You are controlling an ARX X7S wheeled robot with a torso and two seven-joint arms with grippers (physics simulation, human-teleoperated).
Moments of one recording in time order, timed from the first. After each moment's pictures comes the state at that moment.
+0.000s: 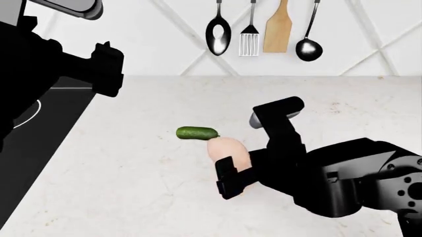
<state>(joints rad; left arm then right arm) -1.67 -0.89 0.80 0.39 -1.95 -1.10 -1.22 1.10 0.65 -0.79 -0.26 1.94 1.00 0.91</state>
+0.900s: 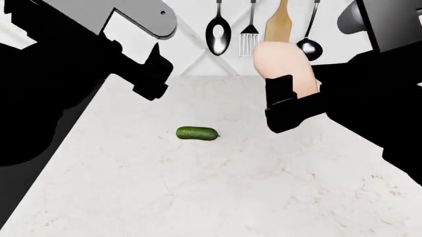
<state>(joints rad) -1.75 -0.71 0.90 0.37 -1.74 -1.21 -1.02 1.51 0.85 -0.68 -0.41 2.18 1.01 1.15</state>
